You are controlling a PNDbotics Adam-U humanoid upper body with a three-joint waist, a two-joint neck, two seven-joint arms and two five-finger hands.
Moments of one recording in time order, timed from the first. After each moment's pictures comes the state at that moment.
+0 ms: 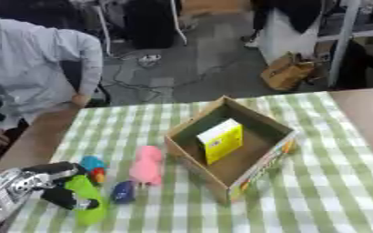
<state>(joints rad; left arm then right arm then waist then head) -0.62 0.70 -0.53 -1.07 -0.41 -0.05 -0.42 -0.47 -0.40 -0.14 -1.98 0.00 -0.18 -0.36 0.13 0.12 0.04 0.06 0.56</state>
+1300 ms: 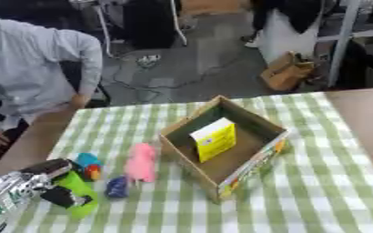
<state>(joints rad) -0.61 0.68 -0.50 -1.06 -0.50 0.03 -0.31 -0.46 -0.40 -0.15 -1.98 -0.01 -0.18 -0.37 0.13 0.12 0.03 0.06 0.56</state>
